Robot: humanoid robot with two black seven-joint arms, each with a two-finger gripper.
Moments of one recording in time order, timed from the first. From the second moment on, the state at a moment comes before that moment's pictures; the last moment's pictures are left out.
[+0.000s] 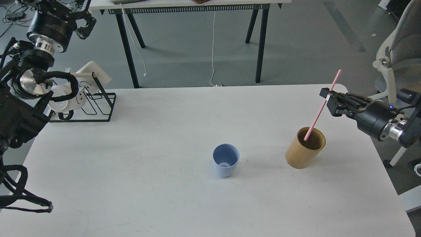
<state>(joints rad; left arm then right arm) -0.96 0.40 -0.82 -0.50 -0.06 -0.49 -0.30 0.63 -1.04 0.47 1.56 -1.51 -0.18 0.16</state>
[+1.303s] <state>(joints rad) -0.96 0.42 -0.82 -0.50 -0.06 -0.49 -0.30 0.84 -0.54 0.30 1.40 -1.52 -0.01 0.15</state>
